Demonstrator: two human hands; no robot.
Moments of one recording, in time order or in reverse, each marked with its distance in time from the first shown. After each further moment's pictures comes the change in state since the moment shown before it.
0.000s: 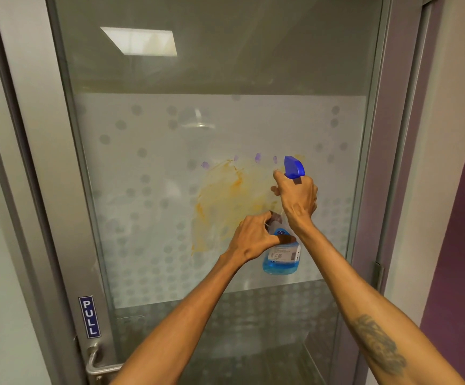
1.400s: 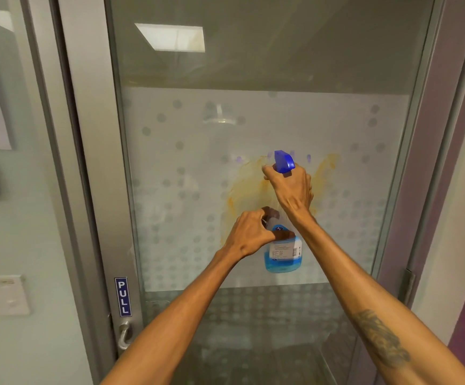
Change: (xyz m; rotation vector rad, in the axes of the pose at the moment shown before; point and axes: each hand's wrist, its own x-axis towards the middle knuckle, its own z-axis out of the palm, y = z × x) left_hand -0.033 -0.034 -0.054 -0.058 0.056 -0.115; right_hand -0.033 -0.031 0.053 -0.087 -0.184 -0.200
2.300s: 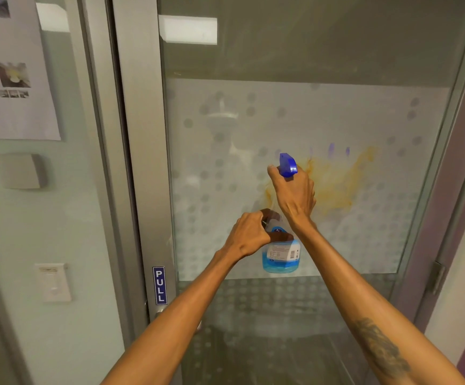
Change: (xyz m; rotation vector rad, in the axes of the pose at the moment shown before) left_hand -0.046 -0.059 -0.065 -0.012 -0.064 -0.073; right_hand -0.065 -0.039 0.070 -0.009 0.038 0.049
